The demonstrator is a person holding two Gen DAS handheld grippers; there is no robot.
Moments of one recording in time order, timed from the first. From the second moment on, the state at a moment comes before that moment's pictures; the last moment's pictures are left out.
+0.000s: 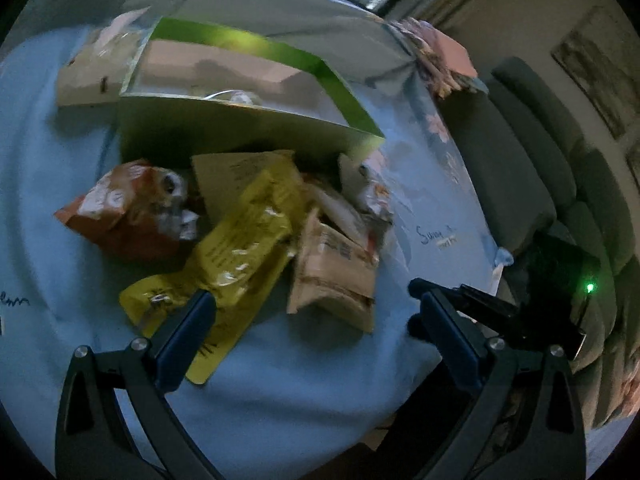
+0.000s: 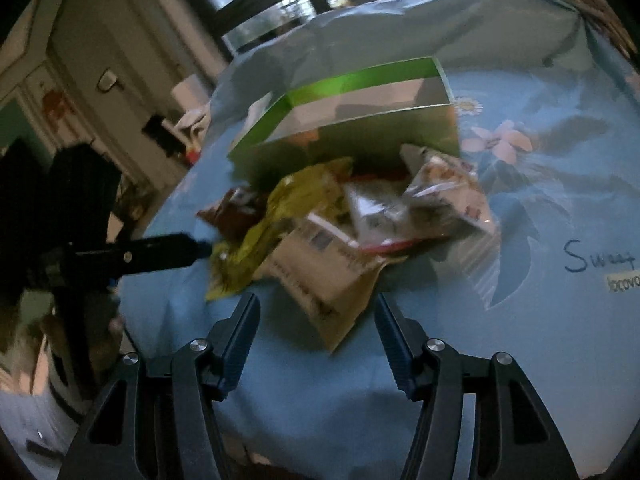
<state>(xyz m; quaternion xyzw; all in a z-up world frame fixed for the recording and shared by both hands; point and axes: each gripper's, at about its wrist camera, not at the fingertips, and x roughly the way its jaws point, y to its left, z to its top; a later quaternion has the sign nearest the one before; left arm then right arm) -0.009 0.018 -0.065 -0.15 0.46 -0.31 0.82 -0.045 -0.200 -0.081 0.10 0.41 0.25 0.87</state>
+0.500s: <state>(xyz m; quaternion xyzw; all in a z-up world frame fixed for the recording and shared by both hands) -0.007 -0.018 -0.075 -0.11 0.46 -0.35 0.81 -0.043 -0.192 -0.101 0.08 0.42 0.24 0.87</state>
